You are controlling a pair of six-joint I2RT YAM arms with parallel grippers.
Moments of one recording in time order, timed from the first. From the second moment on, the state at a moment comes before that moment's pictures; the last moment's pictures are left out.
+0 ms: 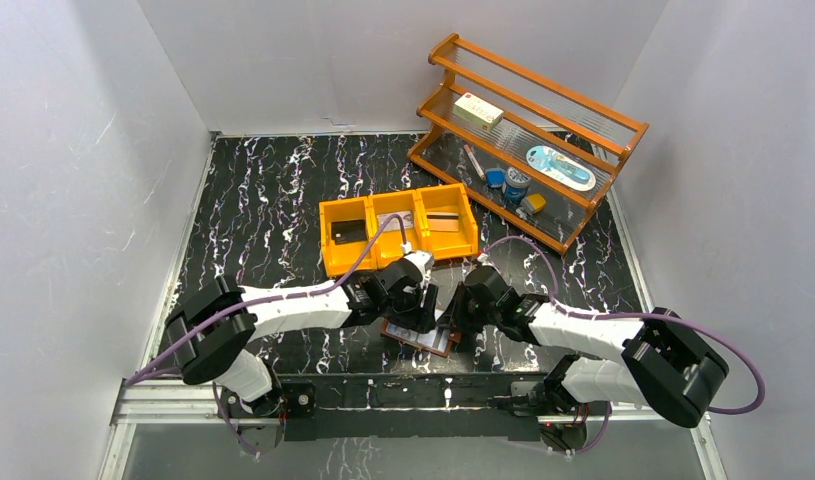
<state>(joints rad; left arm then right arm) -1.07 1.51 0.81 -0.18 -0.03 -0.63 0.85 1.20 0.40 -0.05 -0.07 1.05</state>
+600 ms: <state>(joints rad) -0.96 1.60 0.78 -0.04 0.25 -0.64 0.84 1.19 0.35 0.04 -0.09 1.09</state>
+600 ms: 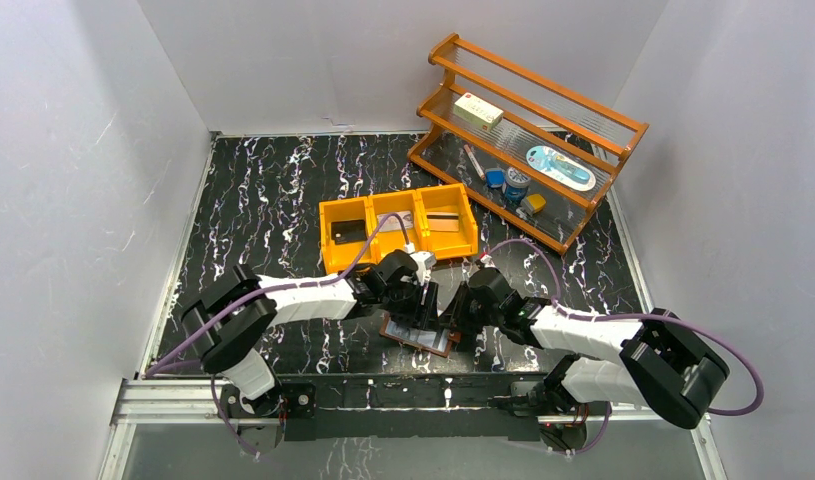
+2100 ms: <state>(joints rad) -0.86 1.41 0.76 -0.29 0.08 -0.55 0.82 1.44 0.50 0.14 -0.29 1.10</state>
